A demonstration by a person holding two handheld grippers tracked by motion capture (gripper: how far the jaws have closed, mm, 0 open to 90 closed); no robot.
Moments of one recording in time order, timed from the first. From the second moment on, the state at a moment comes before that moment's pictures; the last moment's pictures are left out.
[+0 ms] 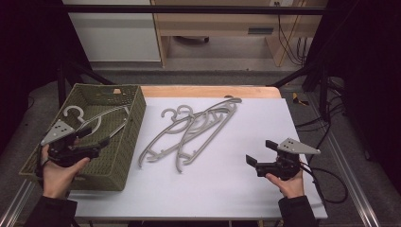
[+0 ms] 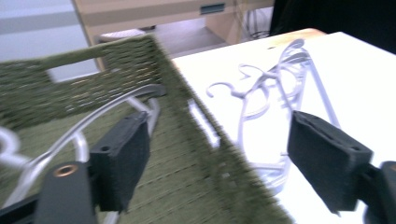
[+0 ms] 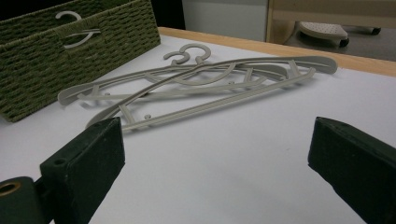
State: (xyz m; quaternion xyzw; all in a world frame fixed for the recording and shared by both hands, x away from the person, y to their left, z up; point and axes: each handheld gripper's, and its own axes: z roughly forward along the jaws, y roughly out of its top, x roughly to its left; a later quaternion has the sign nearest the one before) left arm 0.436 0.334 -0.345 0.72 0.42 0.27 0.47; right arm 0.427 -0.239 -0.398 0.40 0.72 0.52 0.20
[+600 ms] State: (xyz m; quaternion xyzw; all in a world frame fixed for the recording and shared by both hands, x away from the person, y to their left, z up) left arm 0.432 0.255 -0.354 0.75 0.37 0.24 0.49; right arm 0.426 -0.240 -0.397 0.40 0.72 0.53 0.20
